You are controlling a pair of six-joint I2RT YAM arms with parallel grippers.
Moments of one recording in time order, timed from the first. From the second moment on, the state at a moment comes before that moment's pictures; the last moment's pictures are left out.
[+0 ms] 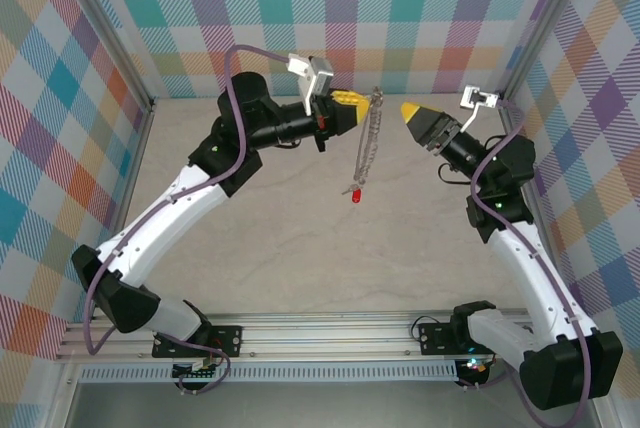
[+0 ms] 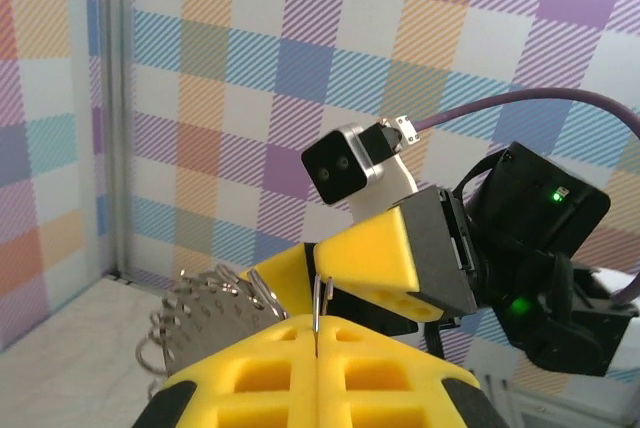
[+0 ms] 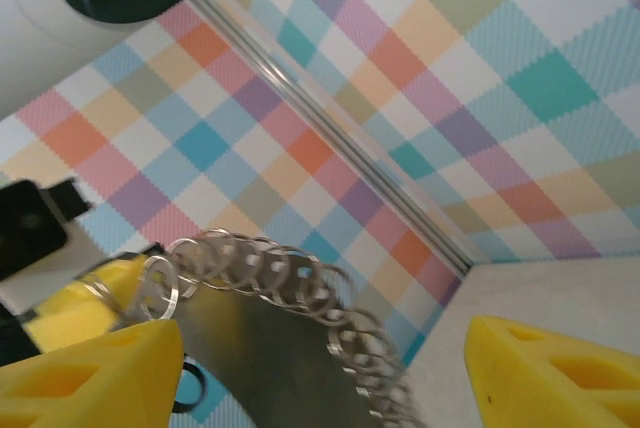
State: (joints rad) left arm -0.71 1.45 1.61 -0.07 0.58 -0.18; right arm 0.20 0.99 0.91 0.40 -0.64 0.98
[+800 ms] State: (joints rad) left arm -0.71 1.37 1.45 -0.10 0.39 -0.10; right arm 0.20 1.22 0.98 -0.01 -0.62 0.82
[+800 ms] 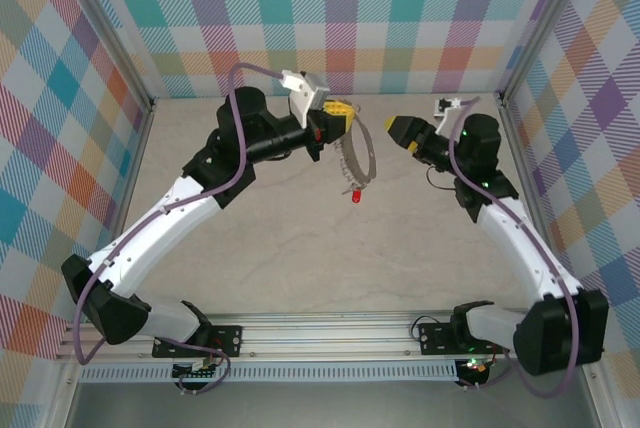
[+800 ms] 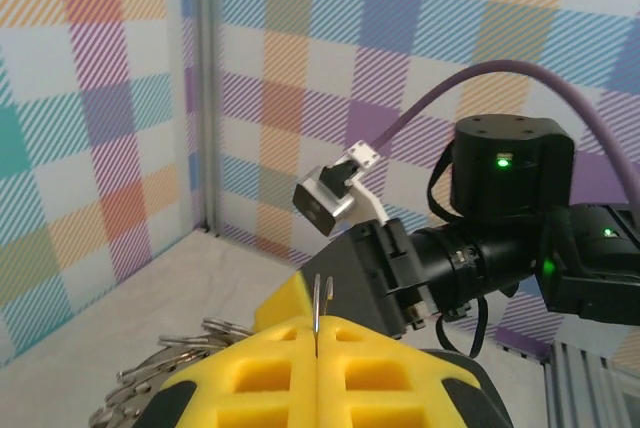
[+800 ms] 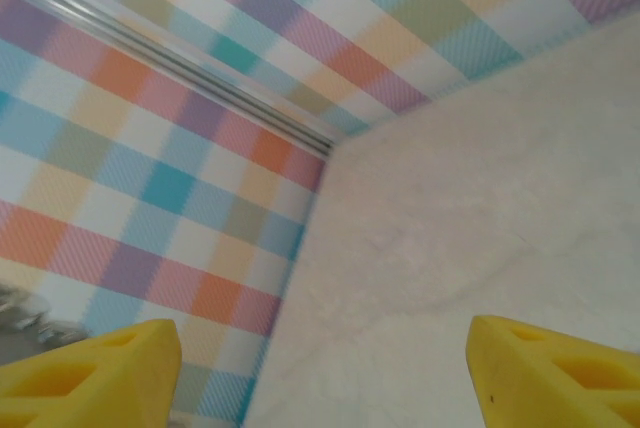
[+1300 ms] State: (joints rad) left arm -0.65 1.15 1.13 -0.03 0.22 -0.22; right arm 0.30 1.85 1.25 -0.39 -0.51 0.50
